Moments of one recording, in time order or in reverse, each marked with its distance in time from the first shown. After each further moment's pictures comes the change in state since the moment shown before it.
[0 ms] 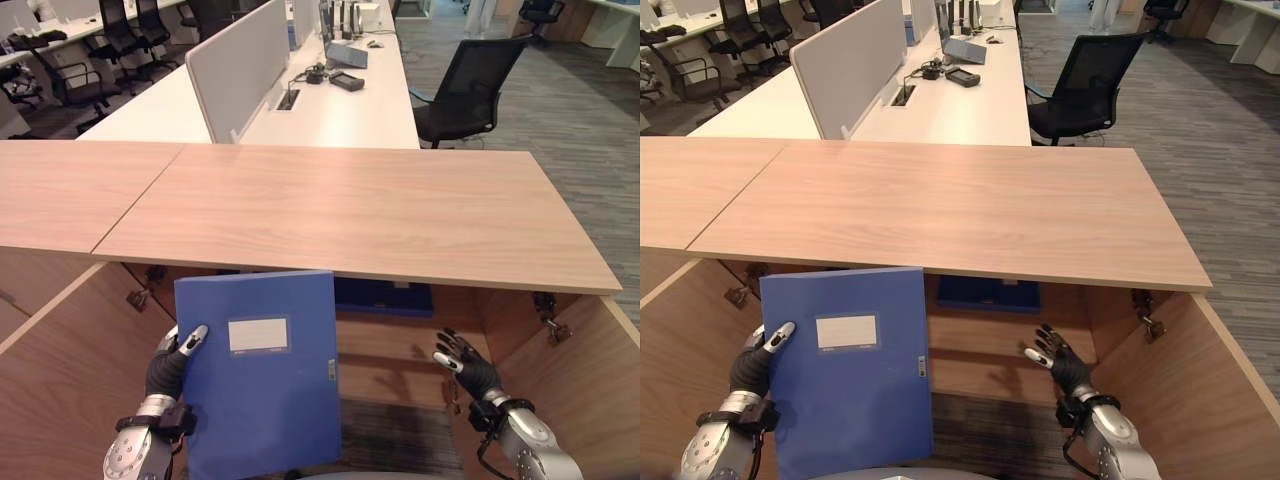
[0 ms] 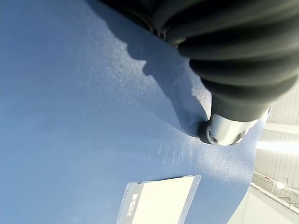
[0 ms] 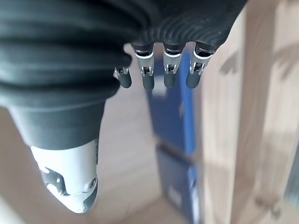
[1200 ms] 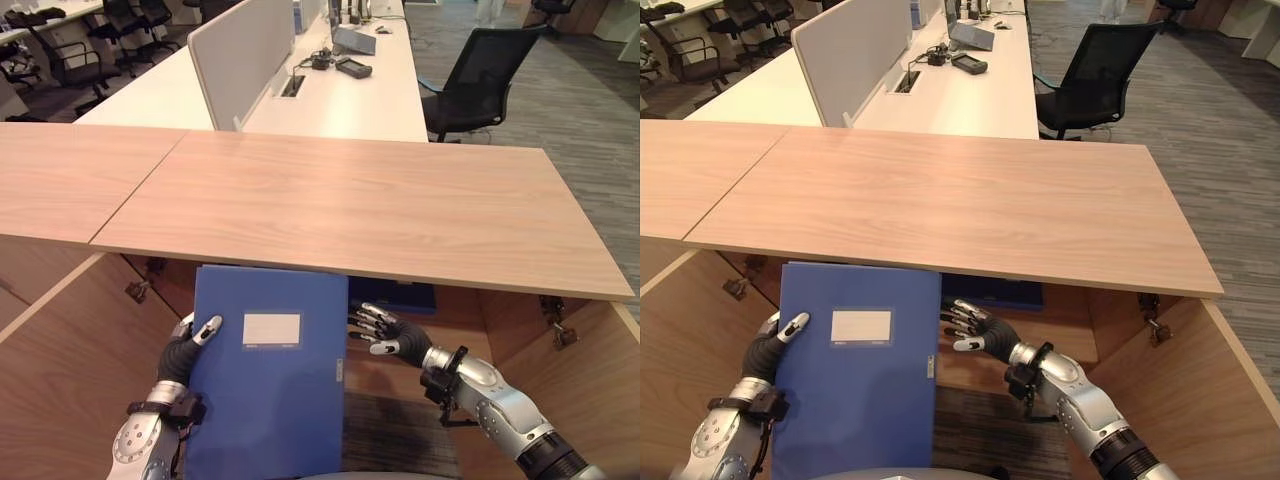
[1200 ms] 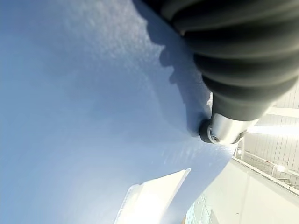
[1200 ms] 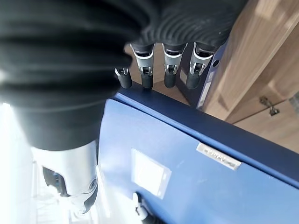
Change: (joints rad) left arm -0.060 0.004 -0.043 0.000 0.054 -0.007 -0.030; right arm -0.242 -0.060 0.301 -0.172 0.020 0.081 0.190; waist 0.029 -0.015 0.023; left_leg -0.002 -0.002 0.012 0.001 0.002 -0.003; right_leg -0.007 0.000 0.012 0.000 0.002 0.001
